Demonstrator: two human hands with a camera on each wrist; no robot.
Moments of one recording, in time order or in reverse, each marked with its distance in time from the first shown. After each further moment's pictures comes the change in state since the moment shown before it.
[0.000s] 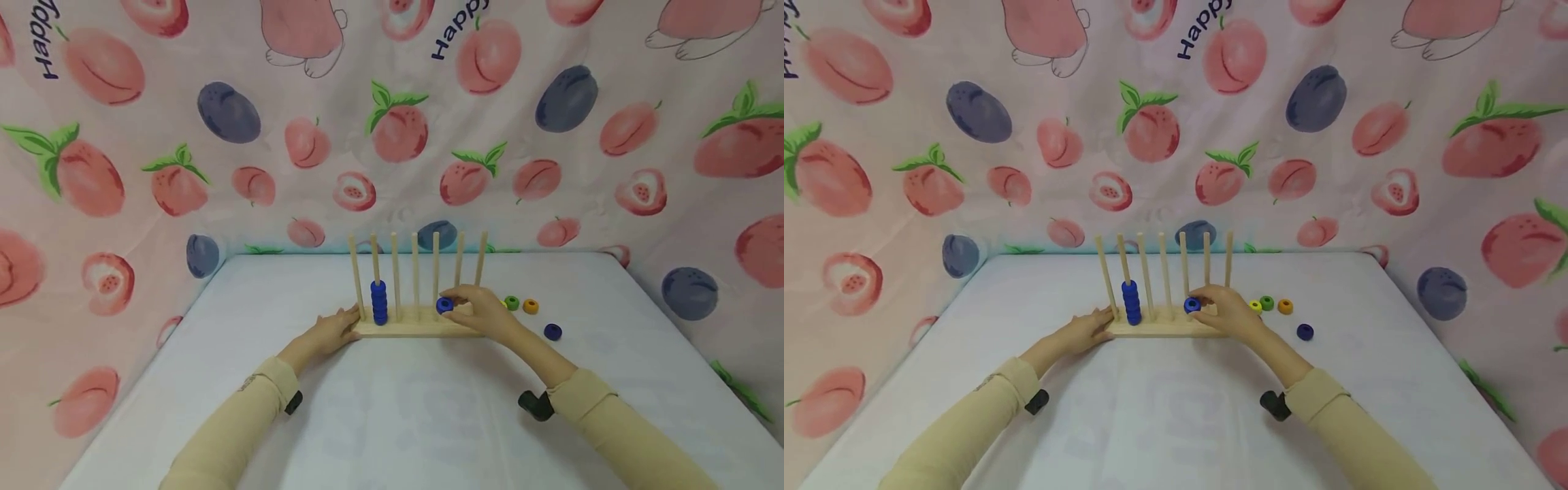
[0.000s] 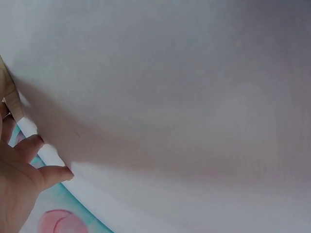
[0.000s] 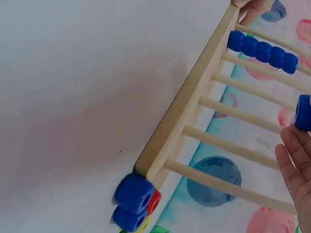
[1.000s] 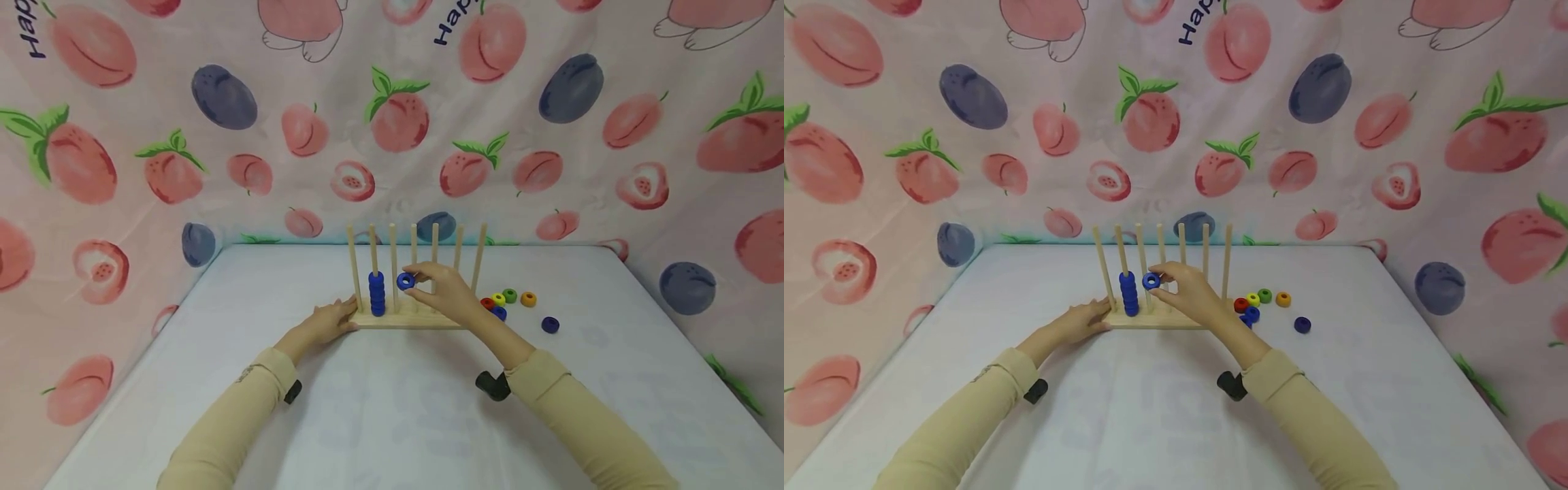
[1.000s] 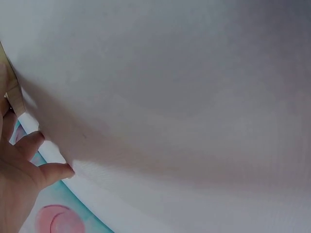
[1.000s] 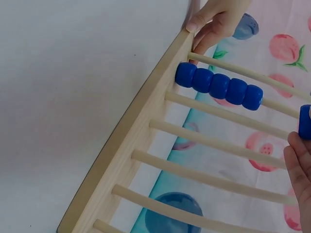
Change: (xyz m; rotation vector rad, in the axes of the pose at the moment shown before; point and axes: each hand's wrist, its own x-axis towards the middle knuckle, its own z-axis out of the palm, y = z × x) left_hand 0.003 0.000 -0.002 0.013 0.001 -0.010; right_hand 0.042 -0.043 0.017 0.046 0.055 -0.035
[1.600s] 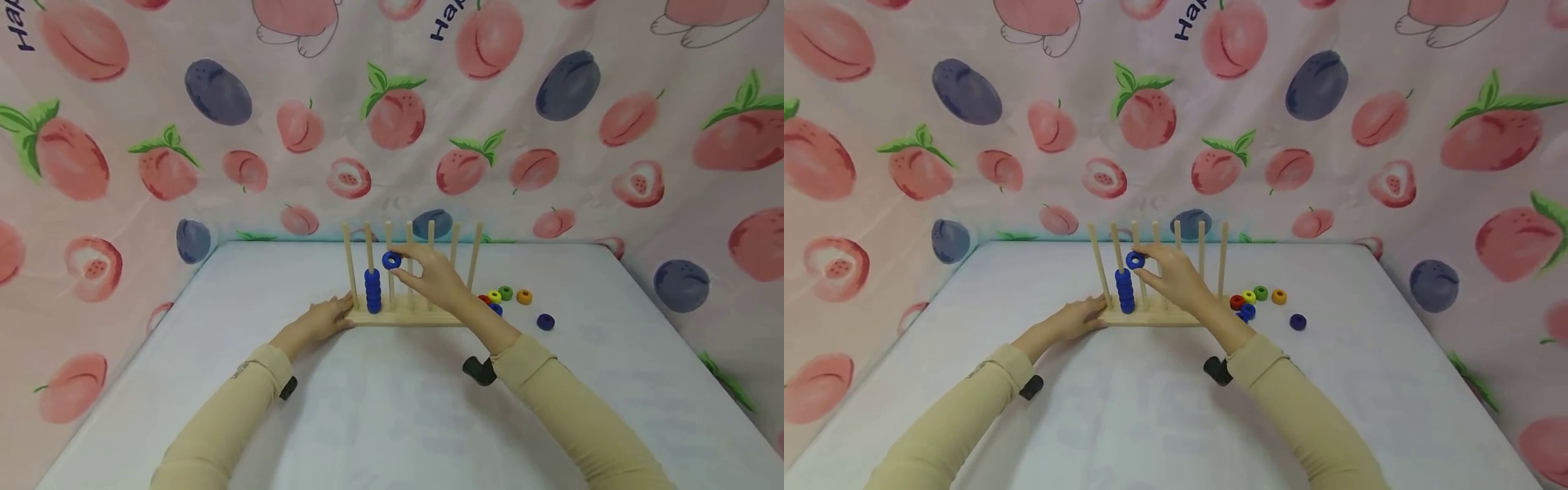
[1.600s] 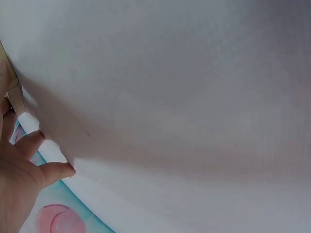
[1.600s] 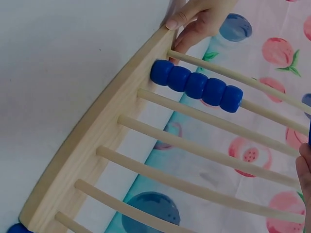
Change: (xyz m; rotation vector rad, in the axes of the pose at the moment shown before) left_hand -0.001 0.003 -0.004 0.005 -0.009 -0.002; right_hand 0.022 -0.013 -0.004 -0.019 0.086 -0.103
